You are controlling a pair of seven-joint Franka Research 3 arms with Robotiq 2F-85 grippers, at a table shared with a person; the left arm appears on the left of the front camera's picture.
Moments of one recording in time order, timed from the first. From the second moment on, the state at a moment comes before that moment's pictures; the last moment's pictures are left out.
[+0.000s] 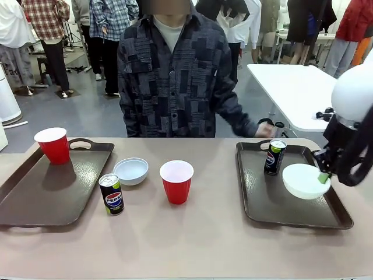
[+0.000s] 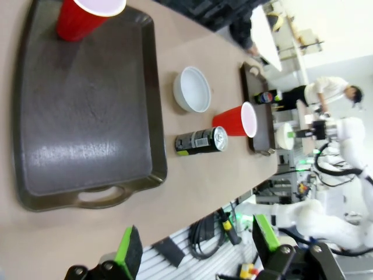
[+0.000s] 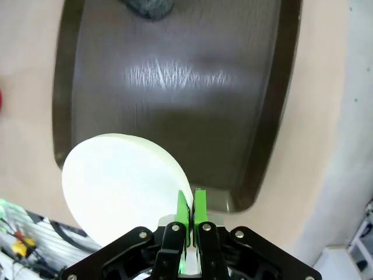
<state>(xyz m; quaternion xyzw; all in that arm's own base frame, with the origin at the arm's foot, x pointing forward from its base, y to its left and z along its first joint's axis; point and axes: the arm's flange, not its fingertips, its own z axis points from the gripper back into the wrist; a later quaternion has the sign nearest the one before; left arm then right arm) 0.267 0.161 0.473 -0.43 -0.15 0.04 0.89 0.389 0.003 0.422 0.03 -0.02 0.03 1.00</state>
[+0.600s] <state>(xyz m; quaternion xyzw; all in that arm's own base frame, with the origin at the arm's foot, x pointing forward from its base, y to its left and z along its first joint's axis) 0.267 0.161 0.473 -0.43 -0.15 0.04 0.89 0.459 0.003 0.374 0.05 0.02 0.01 1.00</state>
